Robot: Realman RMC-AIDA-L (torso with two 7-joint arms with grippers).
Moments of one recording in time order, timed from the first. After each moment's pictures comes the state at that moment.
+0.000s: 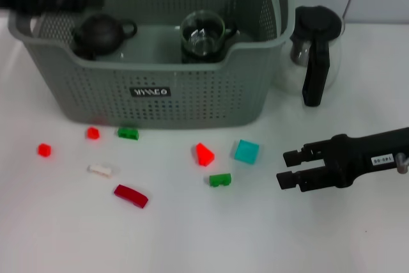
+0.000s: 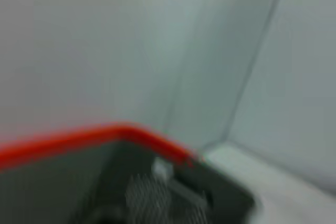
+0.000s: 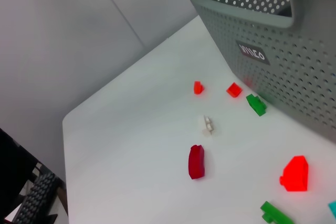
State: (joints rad) left arm -0.54 -2.04 0.50 1.40 2.01 1.85 -2.10; right arm 0.67 2.03 -0.74 -0.62 -2.24 -1.68 1.73
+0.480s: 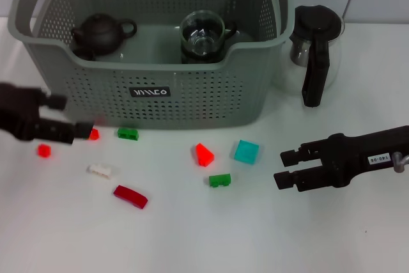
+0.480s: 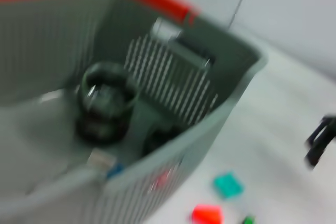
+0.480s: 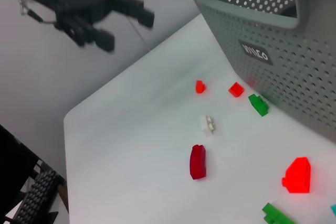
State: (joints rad) left arm -0.44 -2.10 0.57 1.47 2.29 1.95 -2.03; right arm 0.68 2.03 -0.75 -0.61 -2.24 -1.68 1.73
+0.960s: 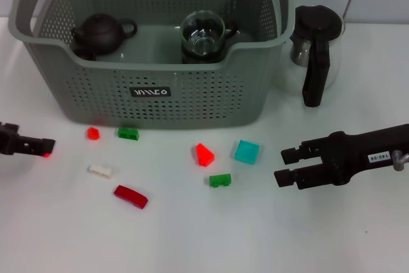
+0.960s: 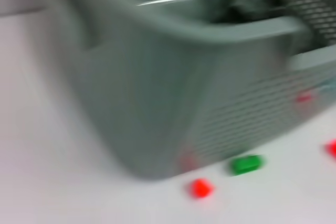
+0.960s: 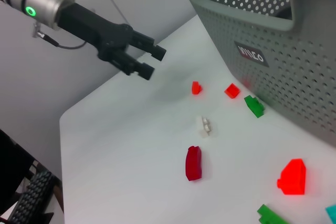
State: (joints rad) left arm -0.41 -2.17 0.58 1.47 2.63 1.70 -2.14; right arm 0.68 2.03 -0.75 -0.62 -2.24 -1.67 1.72
